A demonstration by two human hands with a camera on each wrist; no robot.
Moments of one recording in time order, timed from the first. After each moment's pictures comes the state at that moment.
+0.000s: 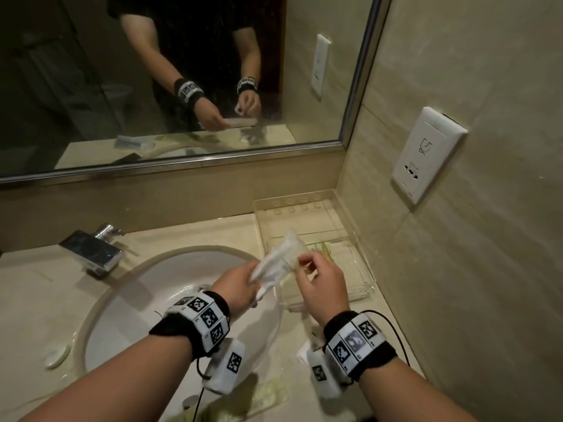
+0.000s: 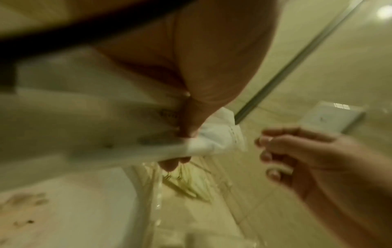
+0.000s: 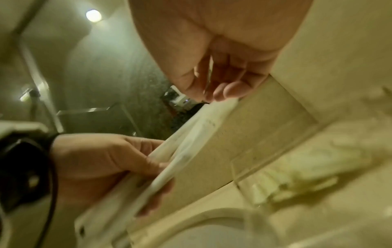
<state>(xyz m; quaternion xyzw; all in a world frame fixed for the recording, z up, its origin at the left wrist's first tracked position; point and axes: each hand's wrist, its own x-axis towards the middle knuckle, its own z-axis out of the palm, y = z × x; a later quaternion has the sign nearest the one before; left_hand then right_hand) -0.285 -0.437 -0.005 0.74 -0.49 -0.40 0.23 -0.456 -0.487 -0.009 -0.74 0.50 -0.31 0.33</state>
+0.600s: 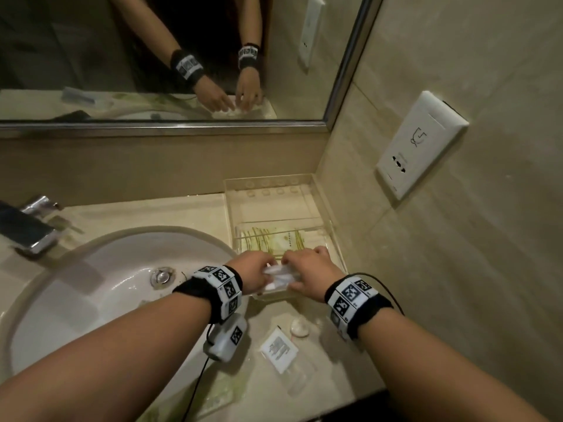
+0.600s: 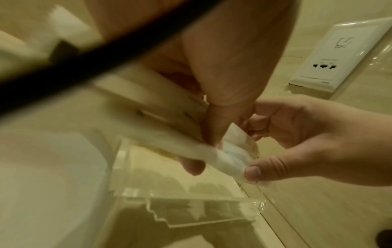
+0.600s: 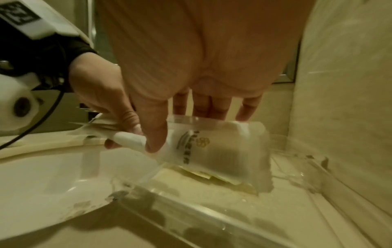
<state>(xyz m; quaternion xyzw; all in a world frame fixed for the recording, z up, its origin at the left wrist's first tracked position) -0.332 -0.515 -0.053 0.67 -0.62 -0.39 0.09 -0.497 -0.563 -0.030 -0.91 0.37 0.09 0.17</state>
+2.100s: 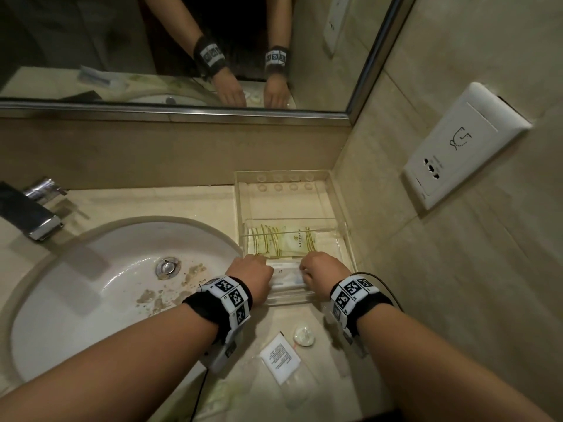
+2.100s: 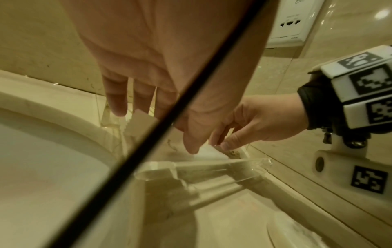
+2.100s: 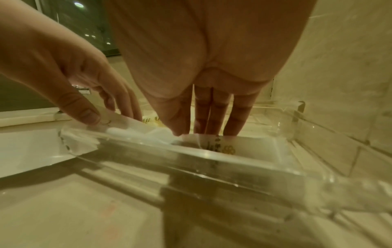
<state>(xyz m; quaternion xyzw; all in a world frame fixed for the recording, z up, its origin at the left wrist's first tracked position) -0.339 -0.517 -0.084 0.69 -0.70 -0.17 -0.12 -0.500 -0.608 -0.088 -0.89 0.40 0.13 0.16</state>
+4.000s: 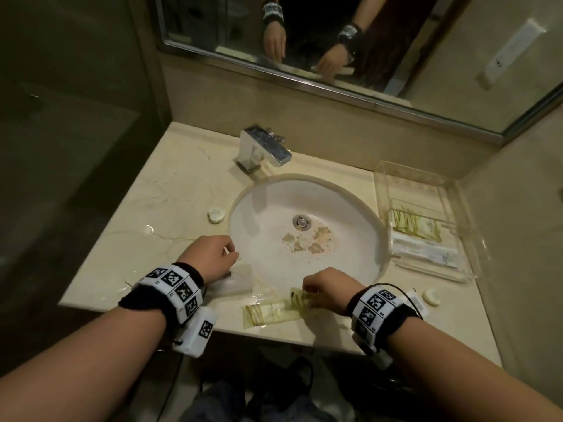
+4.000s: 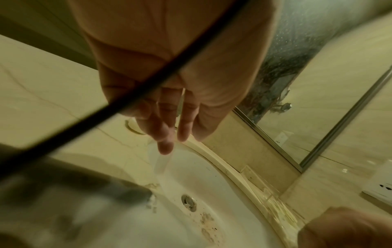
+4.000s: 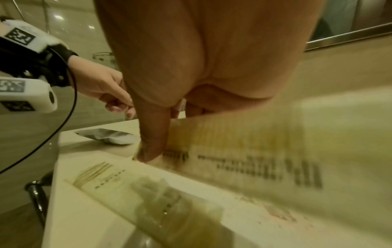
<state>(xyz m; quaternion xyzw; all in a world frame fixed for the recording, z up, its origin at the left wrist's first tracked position) -0.087 -0.151 -0.068 0.86 -0.37 -0.29 0.20 -0.309 -0.312 -0.061 -0.93 0.20 0.25 0.18</state>
